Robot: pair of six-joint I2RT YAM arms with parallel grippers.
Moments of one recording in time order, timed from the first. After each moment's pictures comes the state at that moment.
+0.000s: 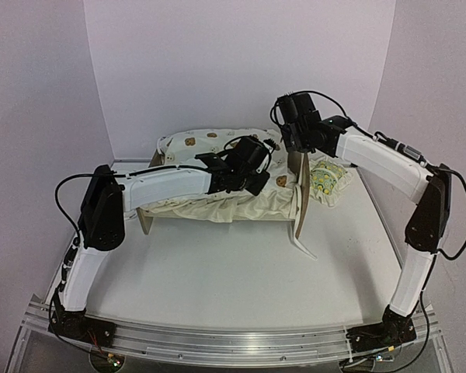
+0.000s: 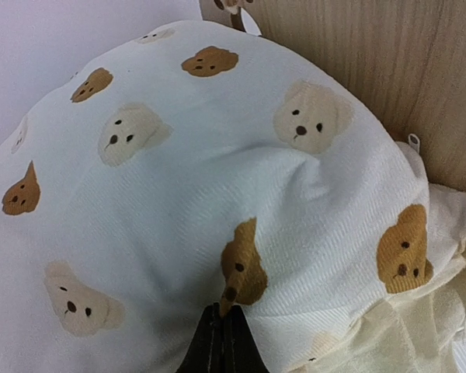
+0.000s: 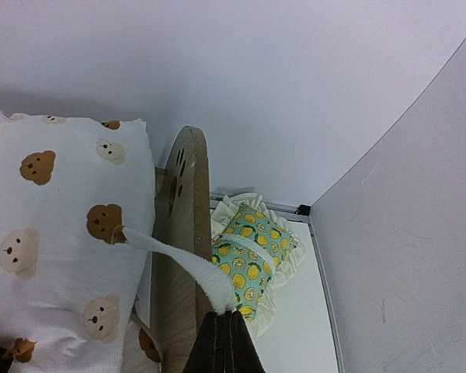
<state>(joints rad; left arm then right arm) -0.97 2.27 2.08 -0.39 -0.44 0.00 0.68 1.87 1.86 -0.58 0.84 0.04</state>
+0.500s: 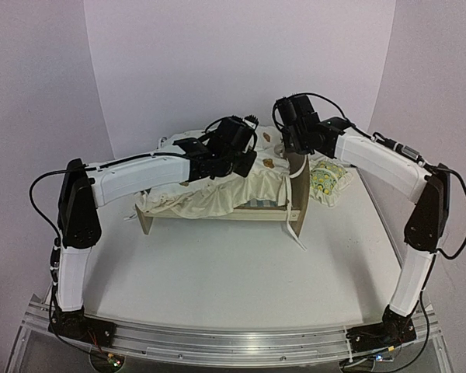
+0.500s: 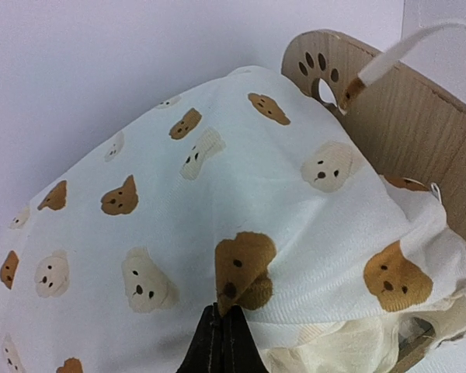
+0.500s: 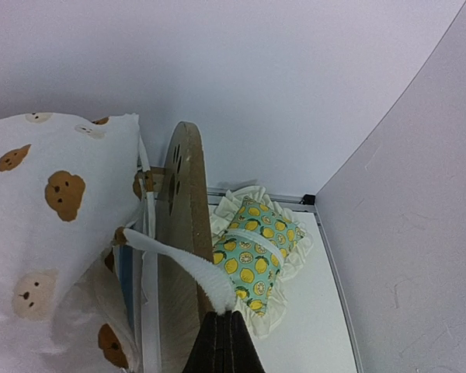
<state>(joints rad) -0.95 2.10 1.98 -0.37 -0.54 -0.05 0.68 1.88 1.85 -0.59 0.86 0.14</state>
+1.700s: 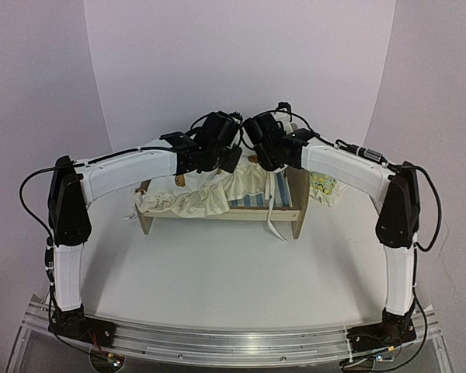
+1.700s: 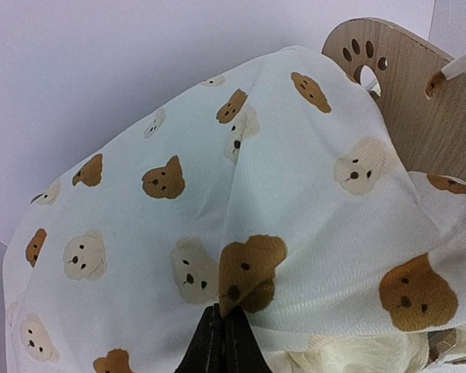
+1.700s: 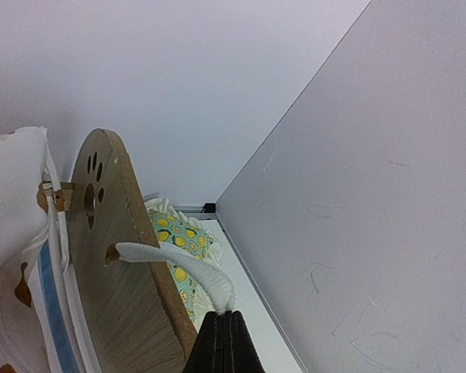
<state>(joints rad) -0.89 2.03 1.92 -0.43 -0.54 -0.09 0.78 2.08 1.98 -0.65 1.36 0.20</state>
